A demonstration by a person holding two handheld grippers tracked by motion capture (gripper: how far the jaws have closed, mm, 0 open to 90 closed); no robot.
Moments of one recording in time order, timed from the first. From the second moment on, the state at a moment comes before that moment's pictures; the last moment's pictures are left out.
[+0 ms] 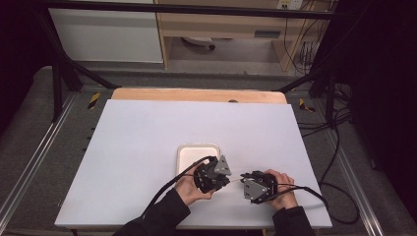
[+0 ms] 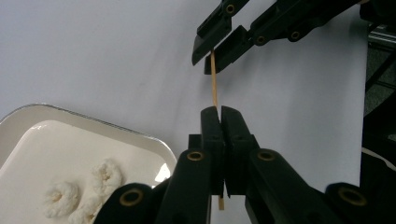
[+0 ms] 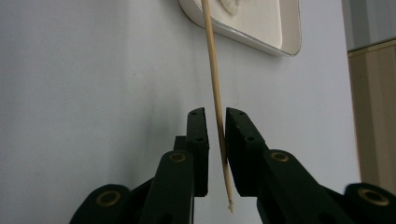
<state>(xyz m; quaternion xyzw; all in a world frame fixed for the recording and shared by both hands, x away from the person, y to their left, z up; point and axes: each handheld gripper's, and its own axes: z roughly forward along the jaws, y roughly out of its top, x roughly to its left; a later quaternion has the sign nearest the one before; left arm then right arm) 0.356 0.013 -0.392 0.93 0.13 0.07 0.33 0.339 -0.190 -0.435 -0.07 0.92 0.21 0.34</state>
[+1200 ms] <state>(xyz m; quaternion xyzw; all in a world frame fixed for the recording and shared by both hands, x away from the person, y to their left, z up) 0.372 0.001 -0.390 0.97 0.14 0.04 0.22 0.337 -0.180 -0.426 -0.13 0.92 0.13 0.36</state>
